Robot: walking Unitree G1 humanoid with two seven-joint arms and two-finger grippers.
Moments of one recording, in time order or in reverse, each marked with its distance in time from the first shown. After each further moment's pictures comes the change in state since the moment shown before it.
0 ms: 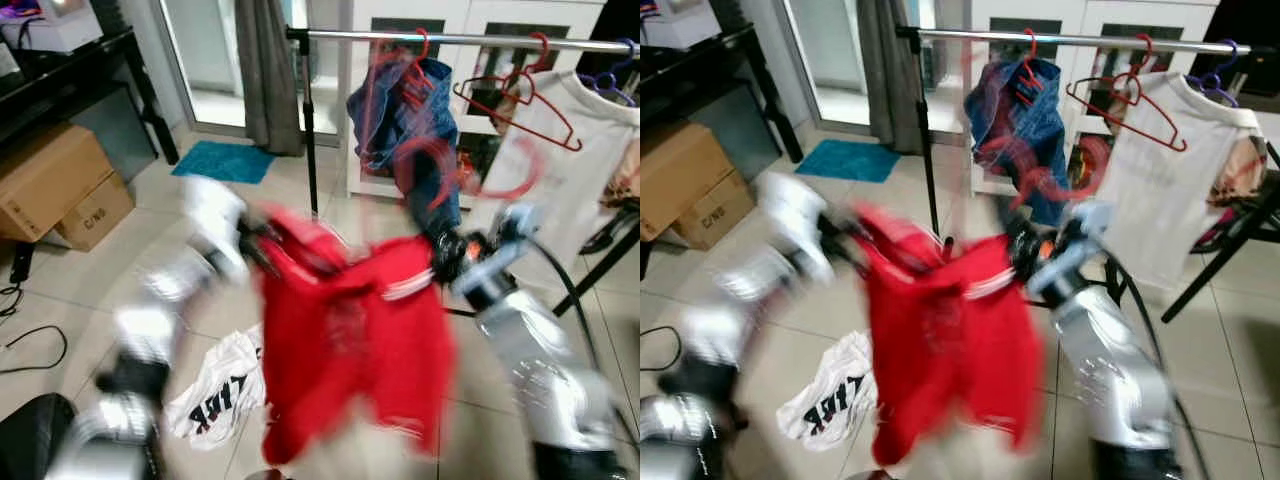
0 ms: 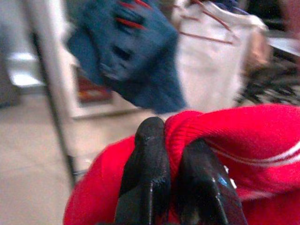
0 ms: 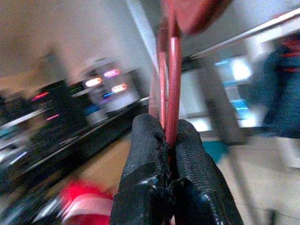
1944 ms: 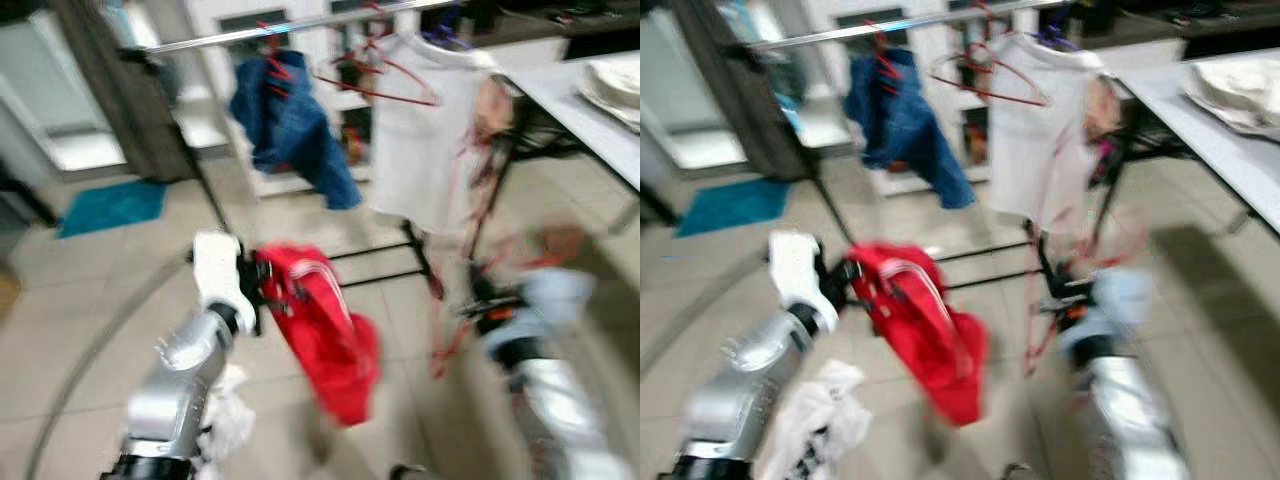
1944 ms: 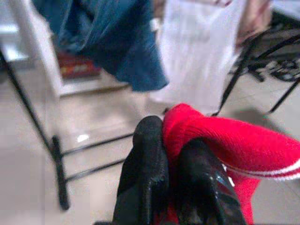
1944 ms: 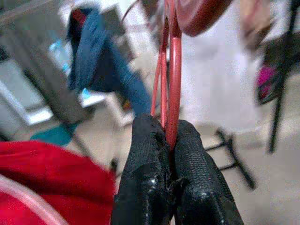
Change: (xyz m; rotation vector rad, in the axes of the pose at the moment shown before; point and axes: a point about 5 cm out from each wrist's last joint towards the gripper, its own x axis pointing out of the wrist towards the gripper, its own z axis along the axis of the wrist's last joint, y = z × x) left arm -0.035 -0.031 -0.033 -0.109 0.023 0.361; right arm -0.061 -0.017 -0.045 -0.208 0.216 -0.346
